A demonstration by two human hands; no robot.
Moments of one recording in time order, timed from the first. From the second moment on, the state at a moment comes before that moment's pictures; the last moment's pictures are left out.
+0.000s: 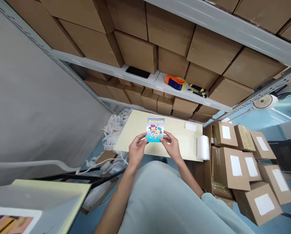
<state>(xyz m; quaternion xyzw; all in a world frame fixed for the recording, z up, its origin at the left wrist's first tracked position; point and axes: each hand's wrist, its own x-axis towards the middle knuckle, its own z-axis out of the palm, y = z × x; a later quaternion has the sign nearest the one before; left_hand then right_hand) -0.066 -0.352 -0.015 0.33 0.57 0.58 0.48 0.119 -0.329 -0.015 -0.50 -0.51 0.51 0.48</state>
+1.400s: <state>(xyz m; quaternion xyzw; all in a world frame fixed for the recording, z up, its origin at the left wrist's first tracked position) -0.202 -0.232 -0.036 0.21 0.39 0.44 0.78 -0.068 -0.297 -0.012 -0.63 -0.51 0.32 0.49</state>
